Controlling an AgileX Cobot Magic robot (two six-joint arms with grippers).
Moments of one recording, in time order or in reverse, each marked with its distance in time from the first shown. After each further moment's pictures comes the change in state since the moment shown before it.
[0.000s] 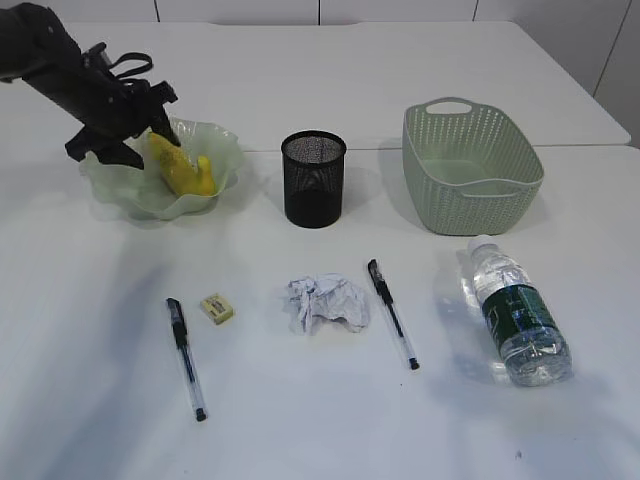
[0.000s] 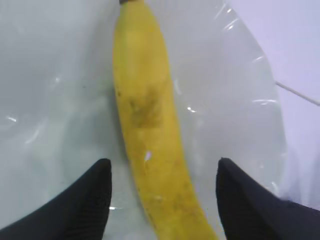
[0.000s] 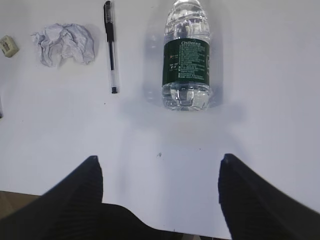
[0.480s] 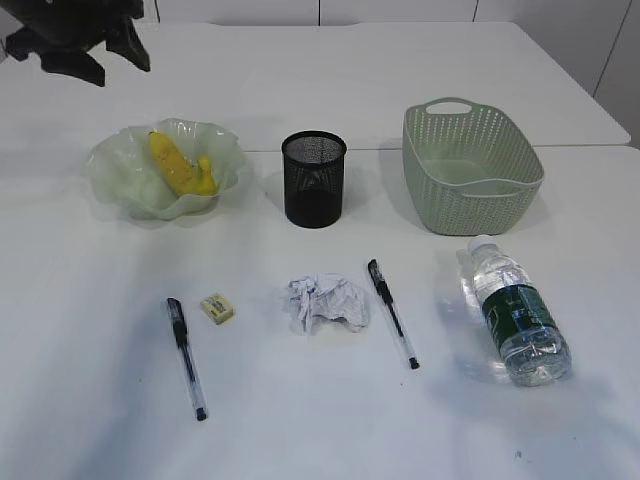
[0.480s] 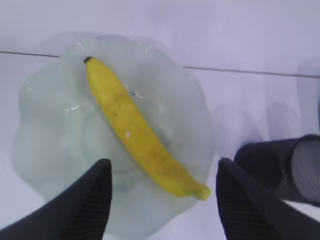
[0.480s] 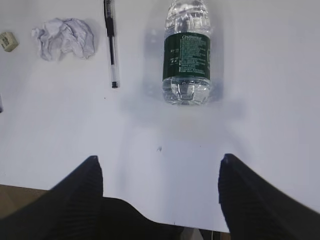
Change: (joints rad) left arm 0.000 -0.251 0.000 0.053 0.163 0.226; right arm 0.000 0.000 0.000 0.000 0.014 0.000
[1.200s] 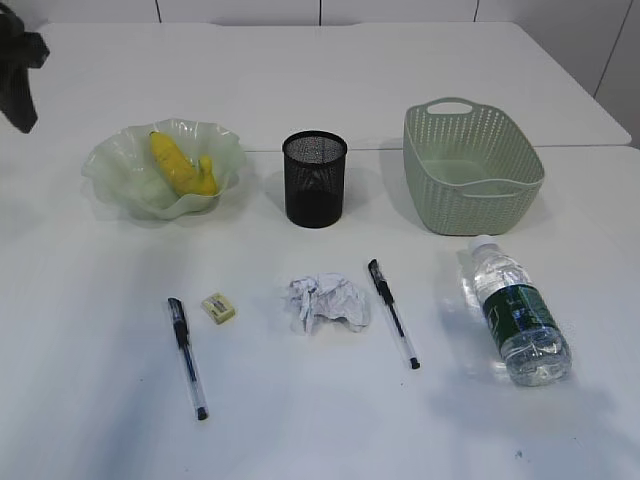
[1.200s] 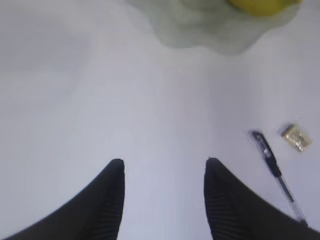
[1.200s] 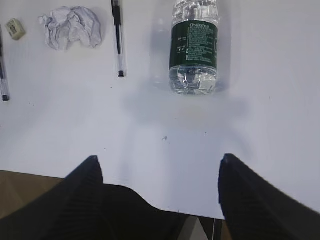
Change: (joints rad) left arm -0.004 -0.328 0.314 0.299 0.328 0.086; right arm 0.000 -0.028 0.000 0.011 0.049 -0.008
